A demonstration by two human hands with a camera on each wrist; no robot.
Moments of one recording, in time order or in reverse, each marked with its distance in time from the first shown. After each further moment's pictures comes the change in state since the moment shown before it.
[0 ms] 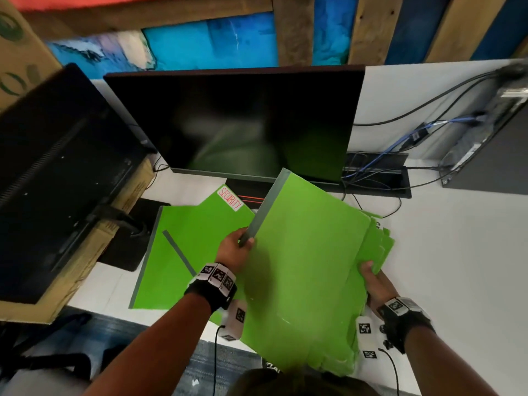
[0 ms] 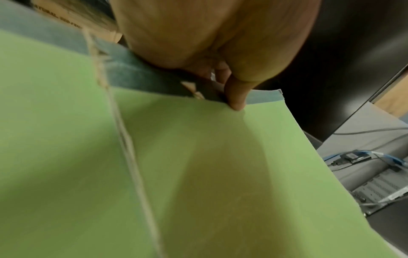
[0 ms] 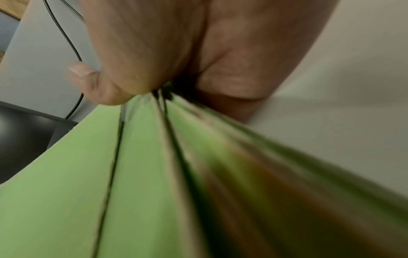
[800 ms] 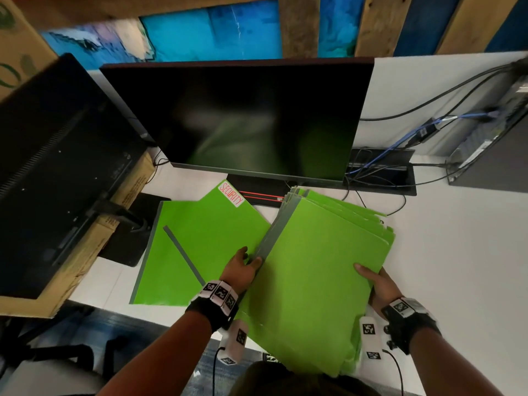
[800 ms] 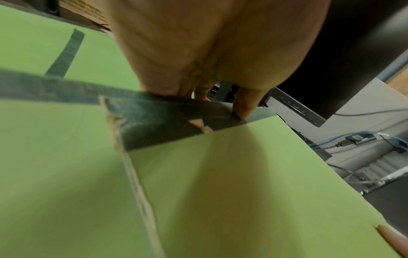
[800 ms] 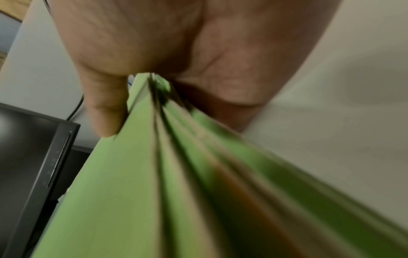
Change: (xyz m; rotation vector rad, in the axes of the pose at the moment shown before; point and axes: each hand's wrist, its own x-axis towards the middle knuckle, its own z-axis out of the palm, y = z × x) left_hand -0.022 -0.032 0.026 -0.017 -0.184 -0.310; right_hand 0.007 0.000 -0.001 0.166 0.005 0.118
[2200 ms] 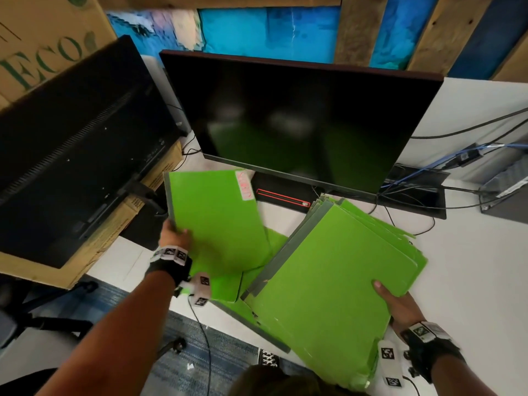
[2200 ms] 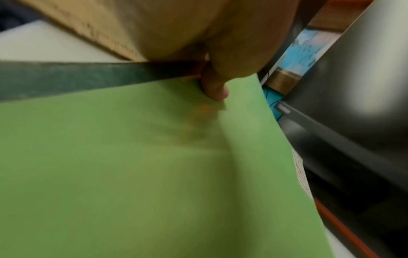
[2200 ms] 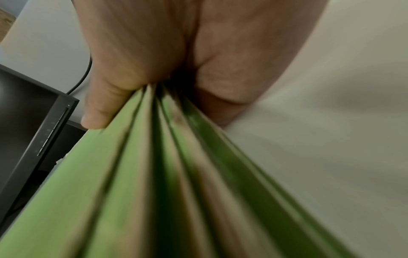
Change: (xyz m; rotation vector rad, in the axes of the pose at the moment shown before) left_hand 0.056 -0.081 -0.165 -0.246 0.623 -0.178; right_hand -0.009 0.006 0.004 -0.249 0.032 -0.162
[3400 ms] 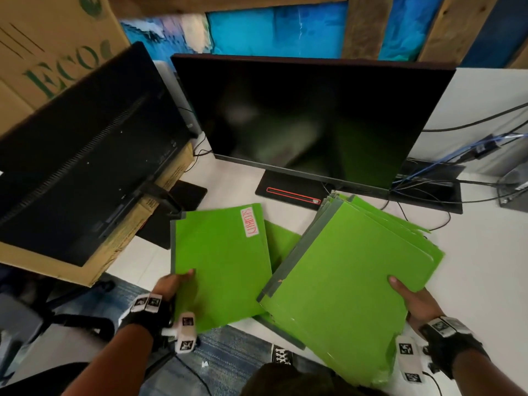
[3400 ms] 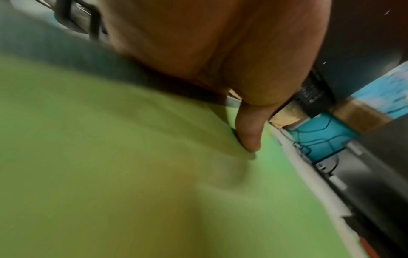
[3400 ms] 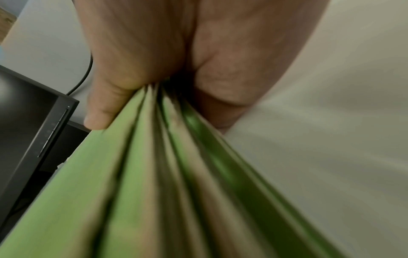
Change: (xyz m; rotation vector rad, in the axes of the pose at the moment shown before) left_hand -0.040 -0.089 -0.056 -0.250 -0.370 -0.396; right_hand 0.002 -0.001 -0.008 -0.054 -0.013 0.031
